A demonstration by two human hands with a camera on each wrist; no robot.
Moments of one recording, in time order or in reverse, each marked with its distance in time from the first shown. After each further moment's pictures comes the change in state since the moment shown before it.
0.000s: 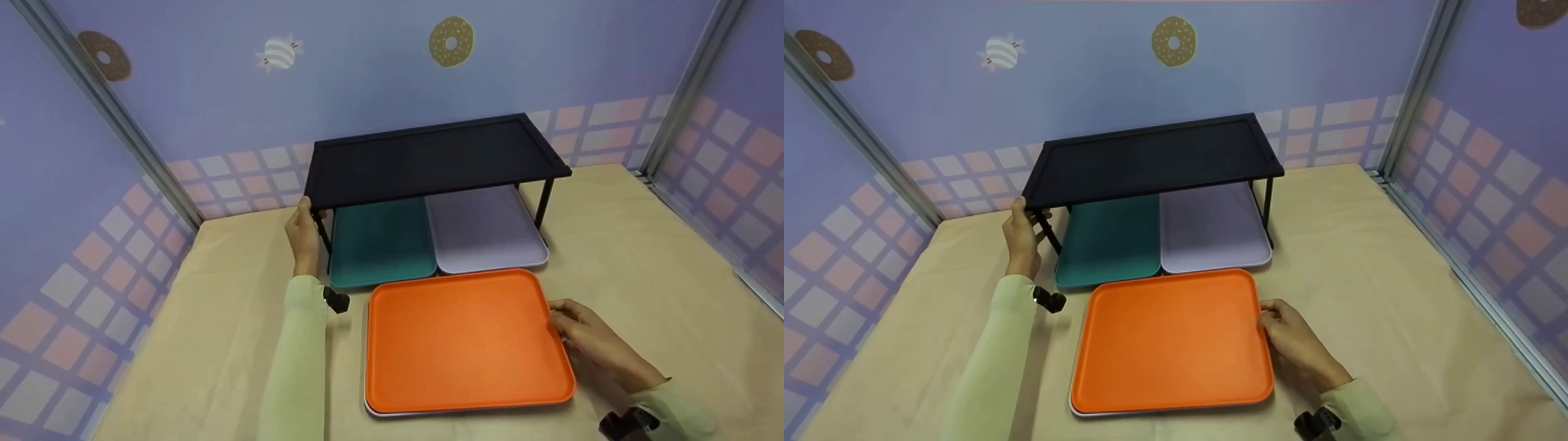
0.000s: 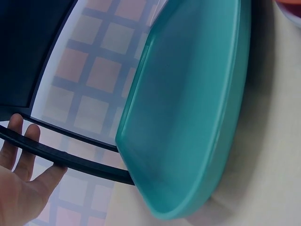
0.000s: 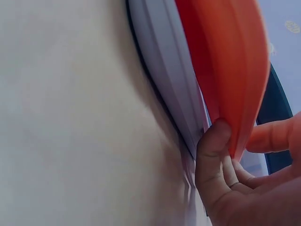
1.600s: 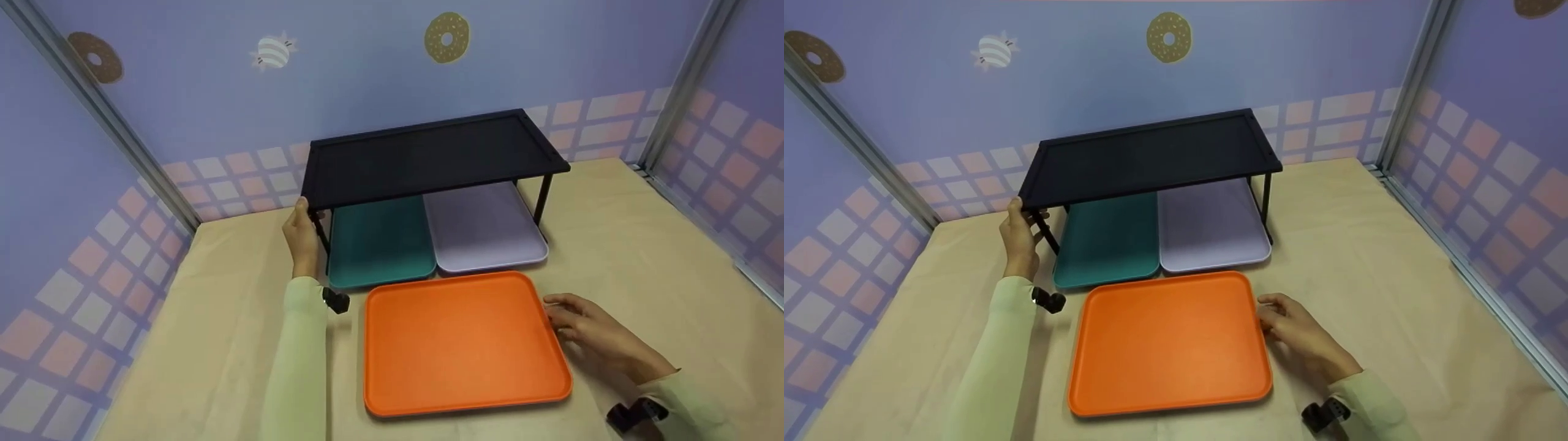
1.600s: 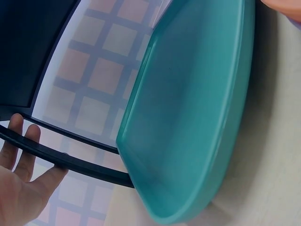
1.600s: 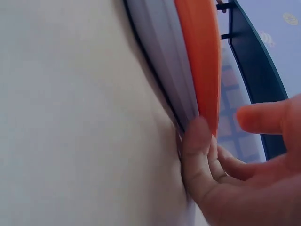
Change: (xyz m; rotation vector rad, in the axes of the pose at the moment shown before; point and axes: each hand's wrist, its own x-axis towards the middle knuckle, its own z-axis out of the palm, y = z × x) left_hand 0.000 0.001 -0.003 0.014 0.001 -0.052; right_hand 0.007 0.004 -0.013 0.033 -0.108 -0.015
